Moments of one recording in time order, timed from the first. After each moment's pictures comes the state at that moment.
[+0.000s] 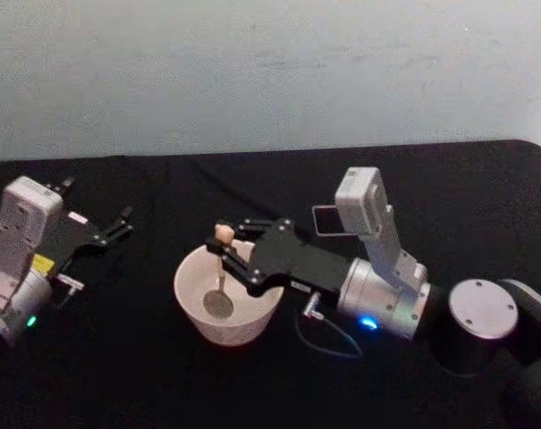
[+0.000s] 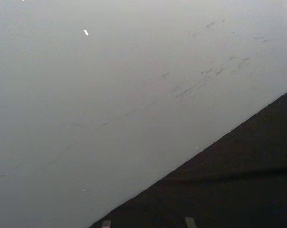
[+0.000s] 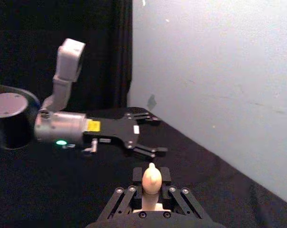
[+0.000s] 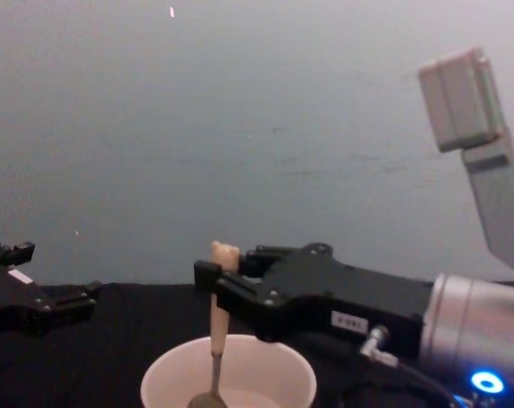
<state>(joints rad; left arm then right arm) -0.20 0.60 0.45 -1.41 -0.25 -0.12 0.03 0.32 0.33 -0.58 -1.43 0.36 -0.11 0.59</state>
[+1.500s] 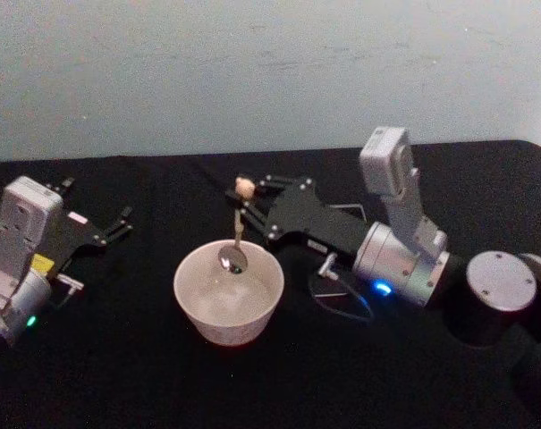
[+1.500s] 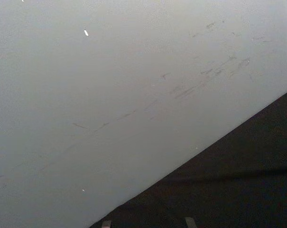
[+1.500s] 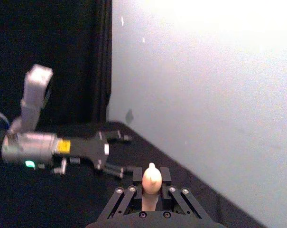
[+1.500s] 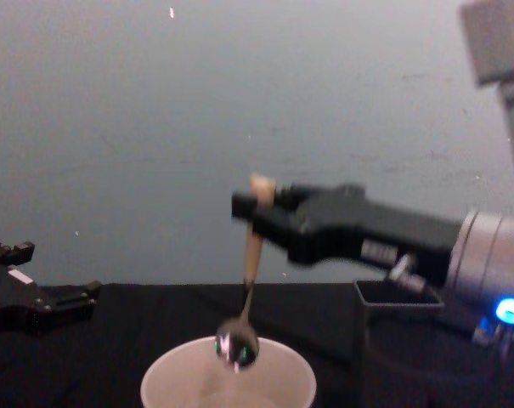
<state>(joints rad) -0.20 0.60 0.45 -1.41 -0.25 -0.12 0.03 0.34 0.33 -0.52 -1.45 0.37 -0.11 0.57</state>
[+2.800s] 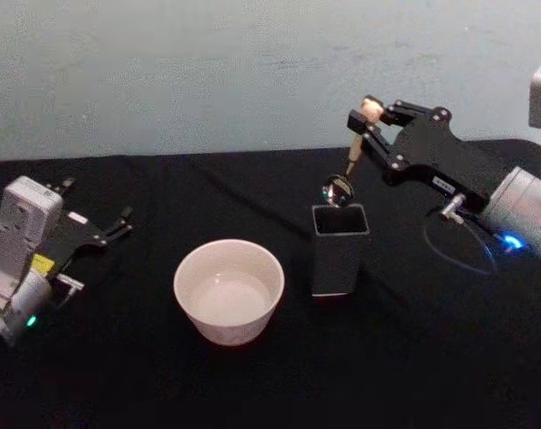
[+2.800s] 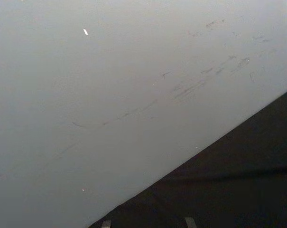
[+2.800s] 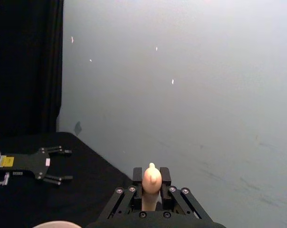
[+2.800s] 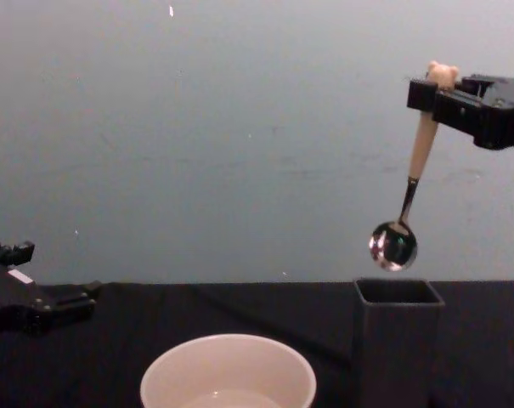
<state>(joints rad) -0.20 0.60 0.45 -1.41 -0.25 -0.12 0.03 0.24 0.54 -0.31 -1.69 0.46 -0.04 0.48</state>
